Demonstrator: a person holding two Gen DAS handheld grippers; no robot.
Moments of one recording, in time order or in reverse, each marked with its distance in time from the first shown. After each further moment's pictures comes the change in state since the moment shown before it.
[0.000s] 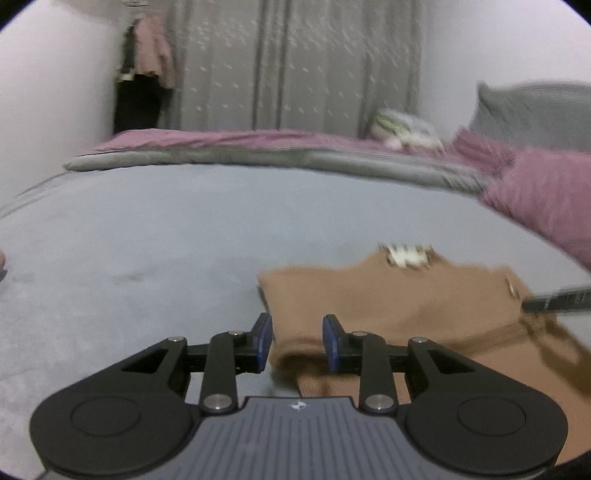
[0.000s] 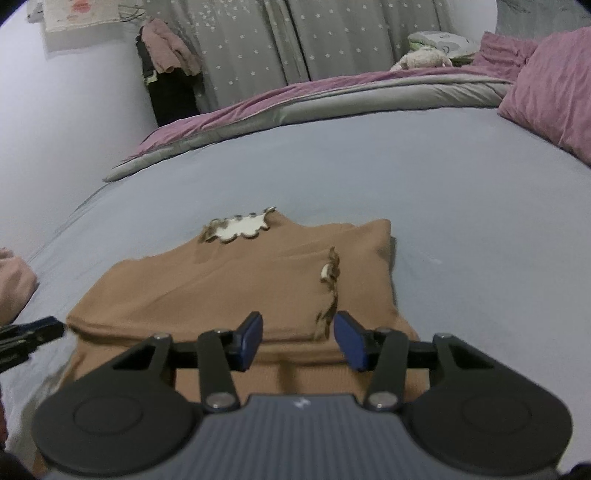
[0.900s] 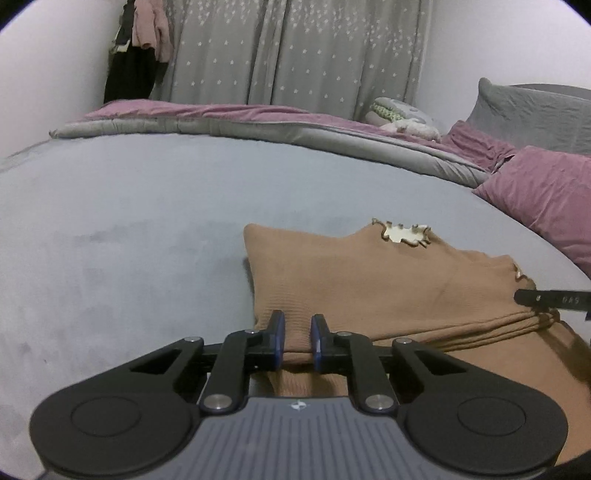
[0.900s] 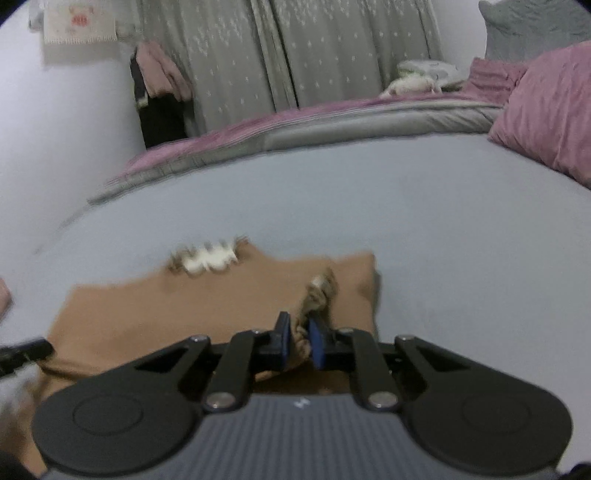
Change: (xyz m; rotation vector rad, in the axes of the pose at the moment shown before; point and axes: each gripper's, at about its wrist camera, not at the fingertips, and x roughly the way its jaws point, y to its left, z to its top) left arm 0.044 -0.001 -0.026 -0.032 0.082 -0.060; right arm 0.037 -0.011 -0.004 -0.035 -0.099 -0.056
